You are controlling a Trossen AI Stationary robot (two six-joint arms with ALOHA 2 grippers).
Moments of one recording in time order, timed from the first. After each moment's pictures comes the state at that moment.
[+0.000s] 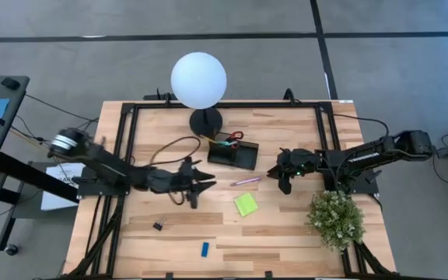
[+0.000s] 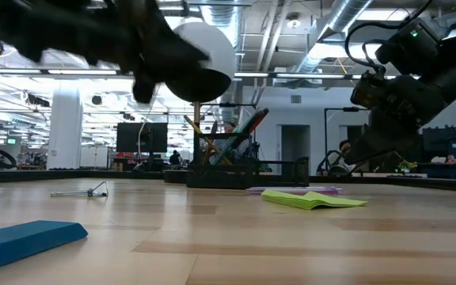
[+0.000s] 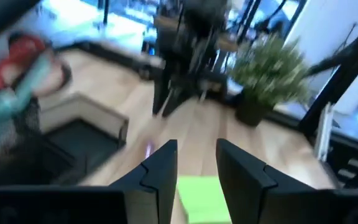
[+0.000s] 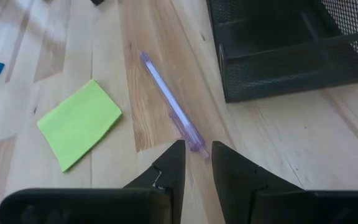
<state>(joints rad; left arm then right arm) -0.27 1.50 0.49 0.89 -0.42 -0.37 -0.05 1.12 0.21 0.25 -0.05 0.29</state>
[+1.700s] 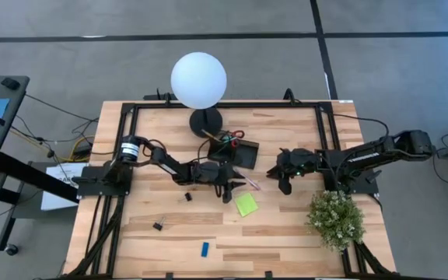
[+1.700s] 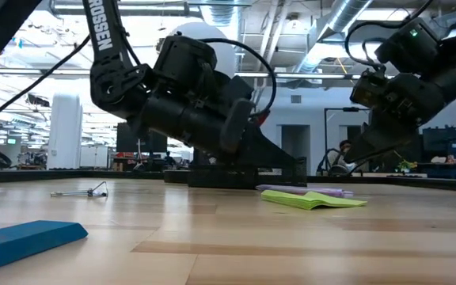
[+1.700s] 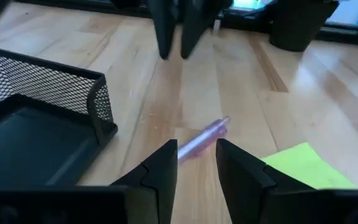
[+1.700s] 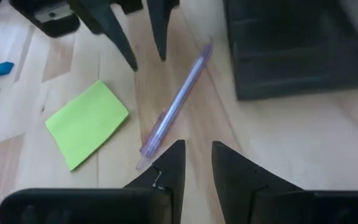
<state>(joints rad) -0.03 2.13 0.89 0.95 -0.04 -0.12 -0.05 1.13 0.21 0.27 -0.07 0.28</state>
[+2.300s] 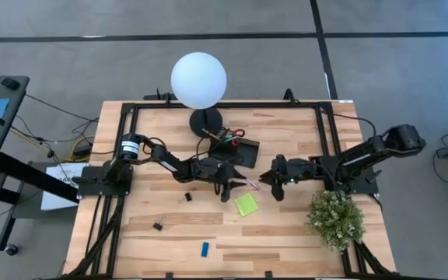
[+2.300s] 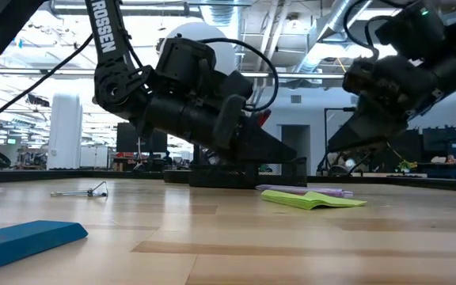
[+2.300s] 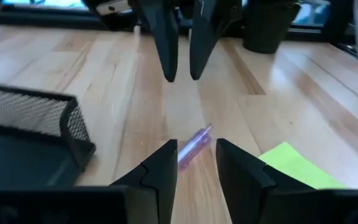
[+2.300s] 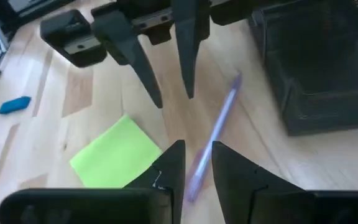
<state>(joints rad) 0.01 2.12 0.89 0.98 0.09 -0.04 0.13 1.27 0.27 0.42 0.12 0.42</state>
